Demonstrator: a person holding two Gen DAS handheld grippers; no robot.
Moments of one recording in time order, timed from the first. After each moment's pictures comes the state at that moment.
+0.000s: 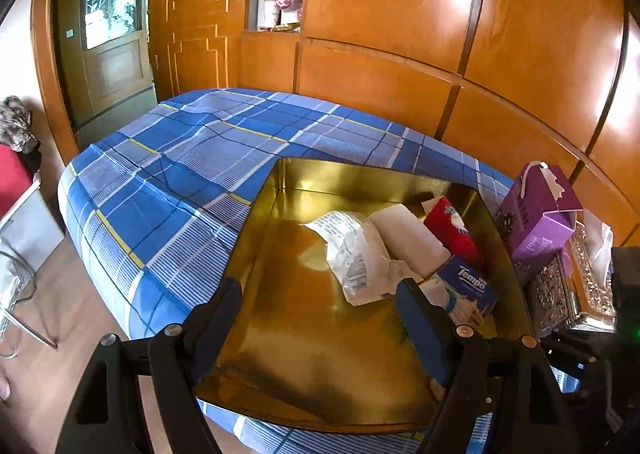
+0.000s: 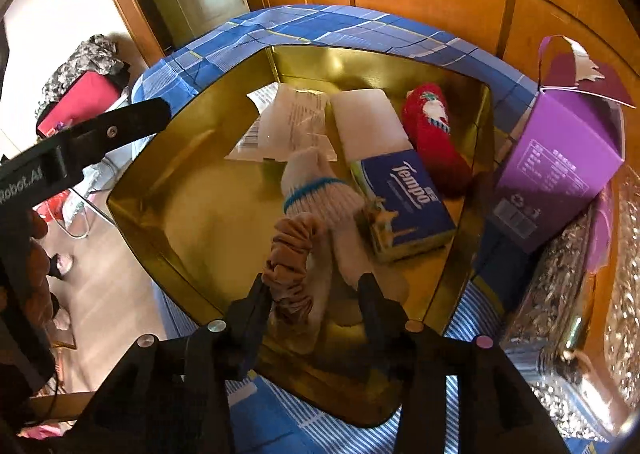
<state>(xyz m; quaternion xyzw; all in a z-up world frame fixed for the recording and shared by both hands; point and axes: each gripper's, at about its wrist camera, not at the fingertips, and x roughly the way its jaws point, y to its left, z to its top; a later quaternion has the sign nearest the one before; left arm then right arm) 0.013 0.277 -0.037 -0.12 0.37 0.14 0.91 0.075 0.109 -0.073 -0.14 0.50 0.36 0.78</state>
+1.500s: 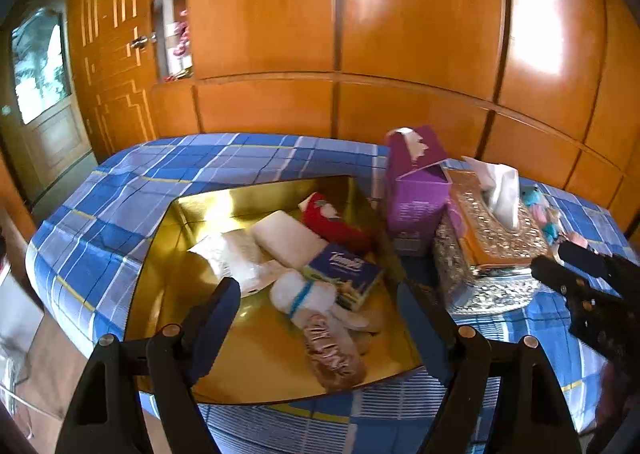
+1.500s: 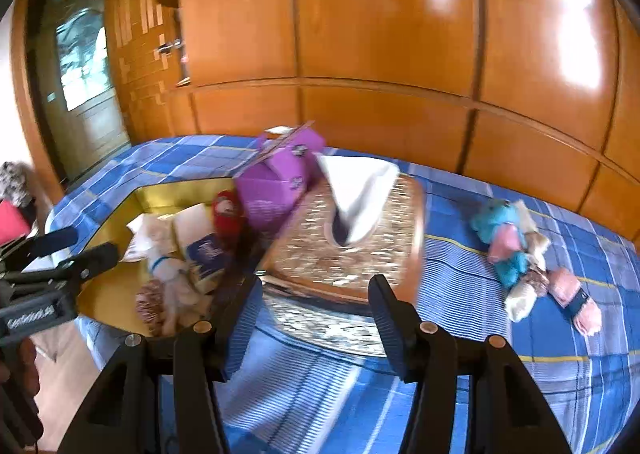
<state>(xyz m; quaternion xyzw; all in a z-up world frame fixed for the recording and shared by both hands) 0.000 0.162 -0.002 -0.02 0.34 0.02 0.94 0.029 -0.054 0.009 -0.03 0.34 0.13 0.93</state>
